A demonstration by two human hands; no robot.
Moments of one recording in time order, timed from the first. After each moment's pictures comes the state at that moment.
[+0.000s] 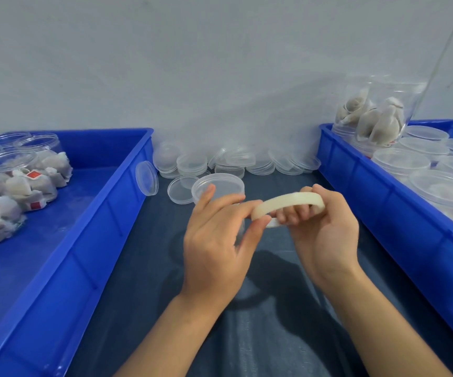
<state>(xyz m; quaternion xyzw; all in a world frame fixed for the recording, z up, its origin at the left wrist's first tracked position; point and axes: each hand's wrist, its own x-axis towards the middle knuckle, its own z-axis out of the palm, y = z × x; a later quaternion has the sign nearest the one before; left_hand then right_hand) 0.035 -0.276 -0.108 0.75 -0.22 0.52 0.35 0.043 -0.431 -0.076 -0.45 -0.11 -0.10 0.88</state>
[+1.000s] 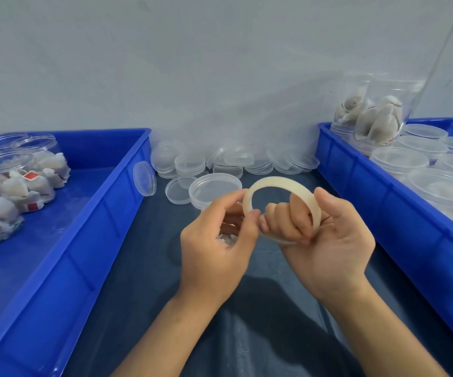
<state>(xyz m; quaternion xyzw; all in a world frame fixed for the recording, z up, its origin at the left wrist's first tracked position) 0.021 -0.281 -0.096 0.72 -0.15 0.38 0.55 0.020 -0.429 -0.063 -0.44 -0.24 -0.01 0.87</state>
